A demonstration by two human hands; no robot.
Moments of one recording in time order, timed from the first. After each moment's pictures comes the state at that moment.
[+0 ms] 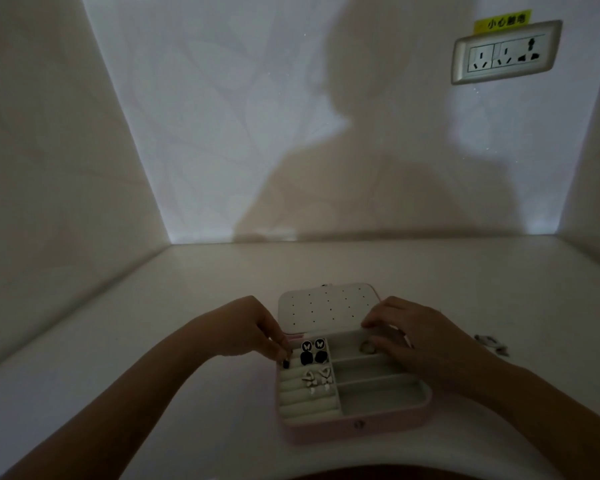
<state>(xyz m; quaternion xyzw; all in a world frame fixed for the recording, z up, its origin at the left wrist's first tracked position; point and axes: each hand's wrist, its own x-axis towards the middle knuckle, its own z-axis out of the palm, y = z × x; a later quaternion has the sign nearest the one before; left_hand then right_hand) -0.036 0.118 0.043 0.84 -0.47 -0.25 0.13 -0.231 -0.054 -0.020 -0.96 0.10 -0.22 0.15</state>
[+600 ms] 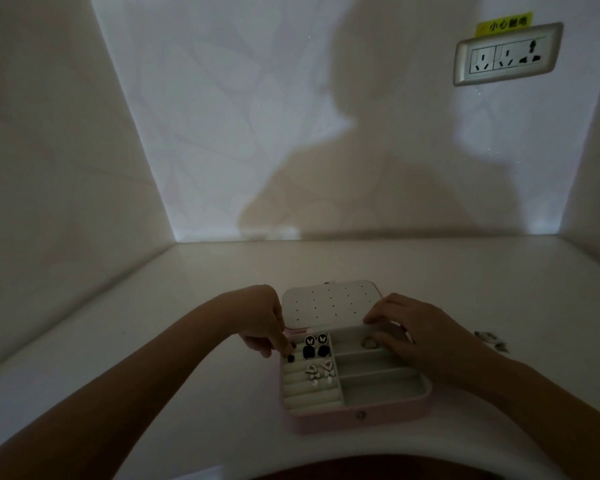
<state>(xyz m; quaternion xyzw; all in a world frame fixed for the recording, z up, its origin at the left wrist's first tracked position) -0.041 0.099 0.054 0.86 -0.41 -0.28 0.07 -0.233 -0.051 -0.016 -0.96 0.10 -0.22 0.16</state>
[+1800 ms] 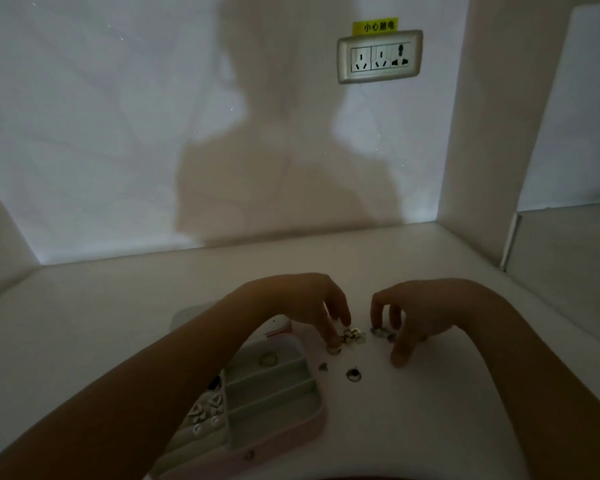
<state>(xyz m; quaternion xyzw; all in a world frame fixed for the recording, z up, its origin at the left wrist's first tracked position) -0.133 -0.063 0.035 0.66 -0.72 -0.22 -0.04 -0.309 -0.123 0.037 -0.88 0.38 0.15 0.24</state>
